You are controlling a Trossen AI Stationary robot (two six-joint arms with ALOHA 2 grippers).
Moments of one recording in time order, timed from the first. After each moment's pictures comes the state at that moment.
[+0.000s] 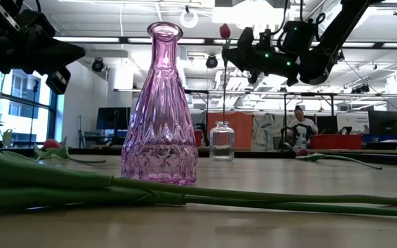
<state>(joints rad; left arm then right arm) 0.03 0.01 0.01 0.02 0.02 -0.36 -0.63 1.72 0.78 1.36 -0.17 0.36</state>
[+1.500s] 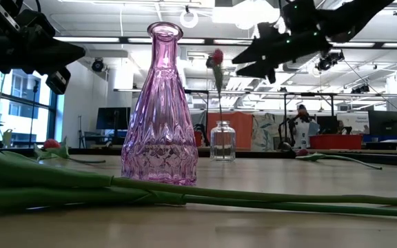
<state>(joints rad) 0.03 0.01 0.01 0.02 0.02 -0.36 -0.58 1.28 0.78 0.25 -0.31 0.20</state>
